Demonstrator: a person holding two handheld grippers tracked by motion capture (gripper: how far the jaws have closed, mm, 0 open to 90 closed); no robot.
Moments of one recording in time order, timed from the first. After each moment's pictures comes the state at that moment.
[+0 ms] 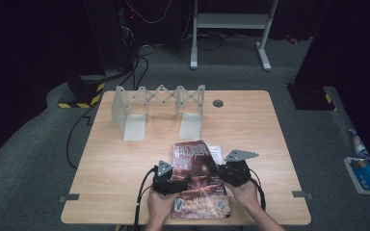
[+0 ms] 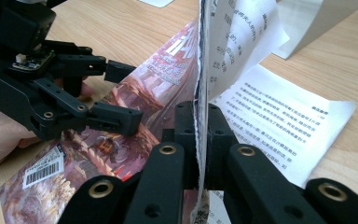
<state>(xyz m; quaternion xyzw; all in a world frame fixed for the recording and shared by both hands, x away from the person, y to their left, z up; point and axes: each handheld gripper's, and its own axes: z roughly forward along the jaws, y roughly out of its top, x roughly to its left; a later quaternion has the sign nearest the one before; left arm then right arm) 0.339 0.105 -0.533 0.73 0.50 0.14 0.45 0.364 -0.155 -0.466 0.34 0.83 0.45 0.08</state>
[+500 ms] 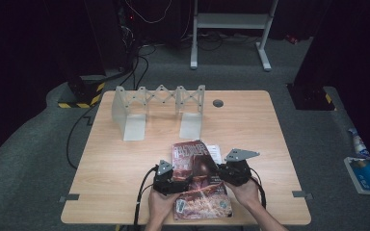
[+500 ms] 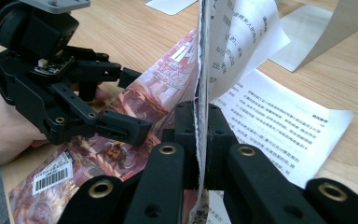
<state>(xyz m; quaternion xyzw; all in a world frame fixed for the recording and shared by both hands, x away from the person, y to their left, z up) 0.342 0.104 -0.533 0.73 0.49 0.12 0.46 0.363 -0.156 -0.458 0.31 0.83 0.45 0.08</state>
